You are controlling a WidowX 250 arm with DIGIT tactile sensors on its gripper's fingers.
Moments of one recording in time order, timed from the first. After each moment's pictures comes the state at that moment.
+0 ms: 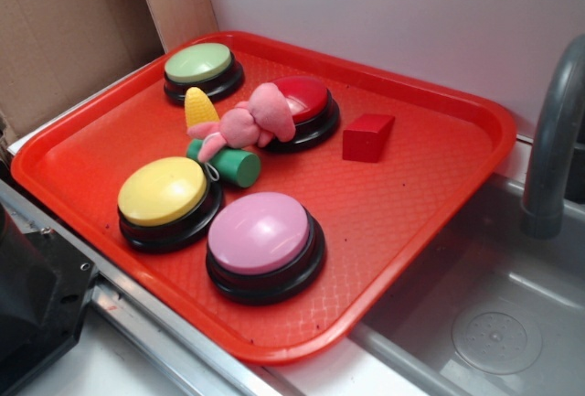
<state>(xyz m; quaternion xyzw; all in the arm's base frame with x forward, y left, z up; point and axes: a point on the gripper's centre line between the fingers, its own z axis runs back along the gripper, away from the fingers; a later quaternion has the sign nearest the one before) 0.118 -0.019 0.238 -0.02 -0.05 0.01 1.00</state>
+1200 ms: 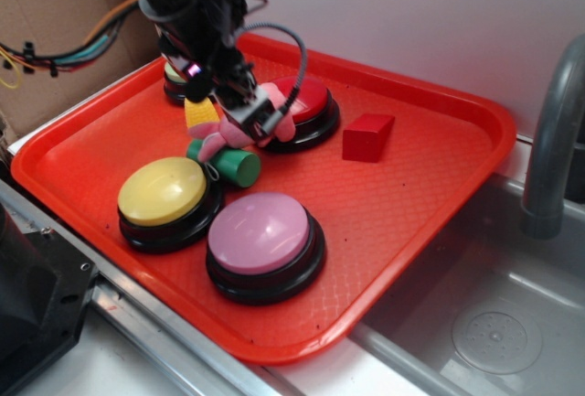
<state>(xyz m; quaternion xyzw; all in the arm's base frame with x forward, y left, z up) 0.233 -0.028 0.080 0.11 -0.19 -0.04 0.98</state>
